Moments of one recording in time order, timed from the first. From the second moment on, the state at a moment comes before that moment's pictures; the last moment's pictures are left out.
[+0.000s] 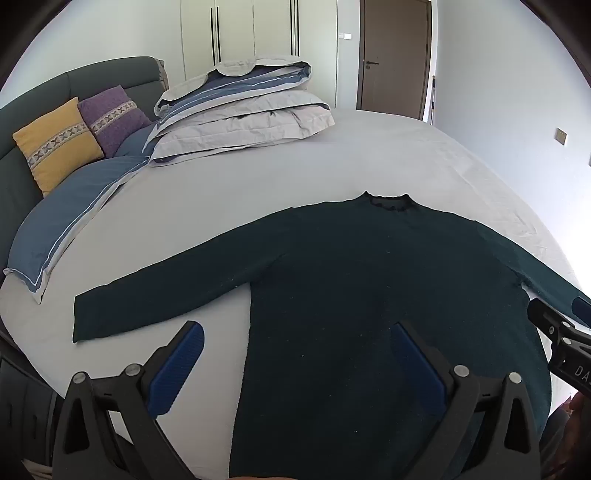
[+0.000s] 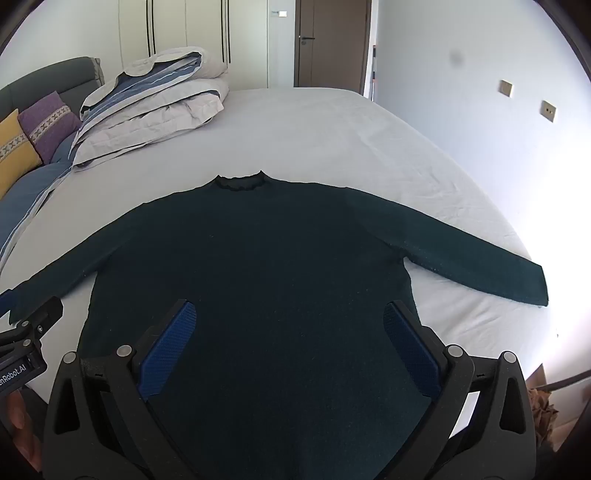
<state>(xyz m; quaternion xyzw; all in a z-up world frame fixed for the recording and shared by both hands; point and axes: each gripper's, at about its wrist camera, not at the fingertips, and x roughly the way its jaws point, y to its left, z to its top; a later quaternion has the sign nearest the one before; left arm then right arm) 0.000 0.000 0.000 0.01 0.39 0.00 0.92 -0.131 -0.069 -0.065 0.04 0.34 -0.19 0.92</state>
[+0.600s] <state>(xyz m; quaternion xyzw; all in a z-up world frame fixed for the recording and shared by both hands) -0.004 0.006 -0.002 0.01 0.39 0.00 0.92 -0.132 -0.067 -0.066 0.04 0.34 -0.19 0.92</state>
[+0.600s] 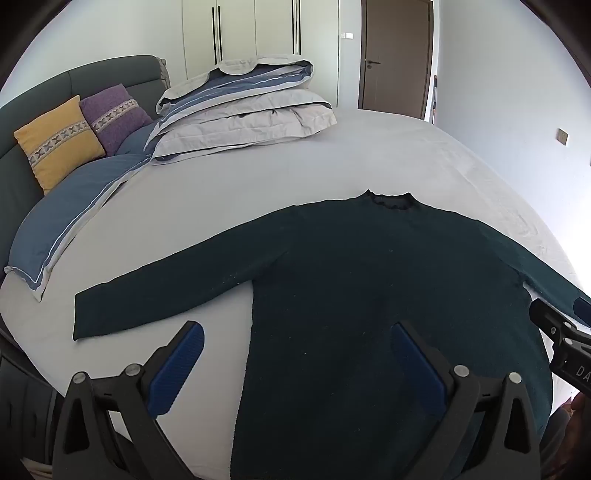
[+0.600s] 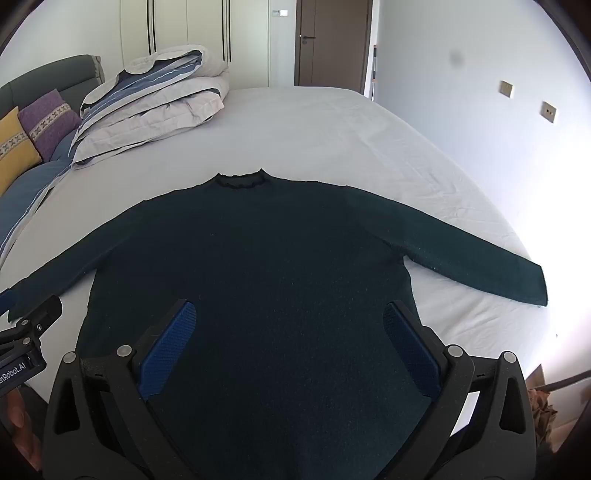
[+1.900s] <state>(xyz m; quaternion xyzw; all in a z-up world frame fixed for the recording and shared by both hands) -0.007 0.009 -0.004 0.01 0.39 0.00 0.92 -0.130 -0.067 -0.070 0.02 0.34 -0.19 0.92</state>
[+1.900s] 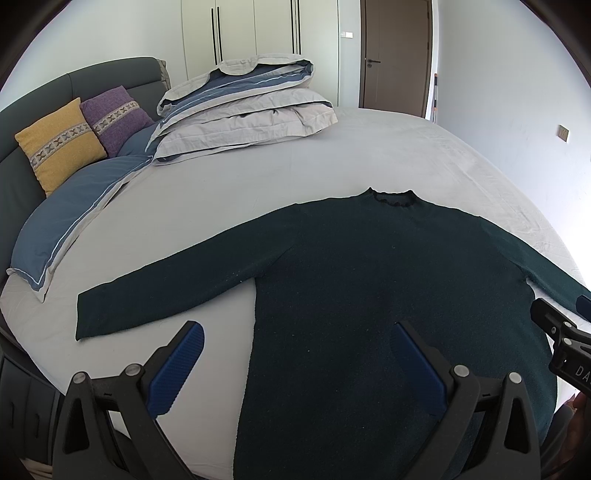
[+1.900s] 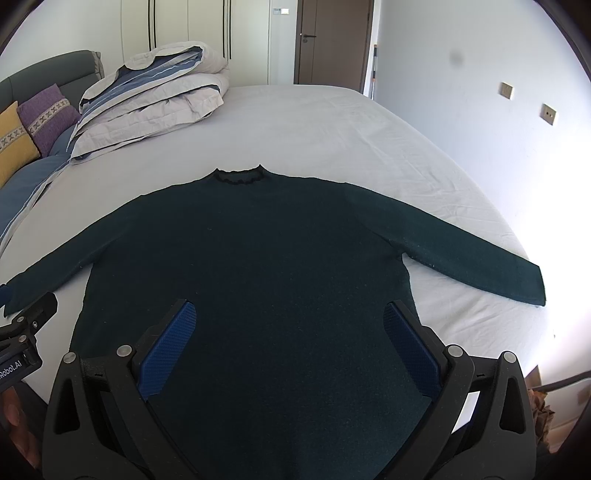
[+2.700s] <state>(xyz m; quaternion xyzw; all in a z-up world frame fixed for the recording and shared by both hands) -0.009 0.012 -0.003 0.01 0.39 0.00 0.92 -0.129 -0.067 -0.071 0.02 0.34 -0.19 0.92</state>
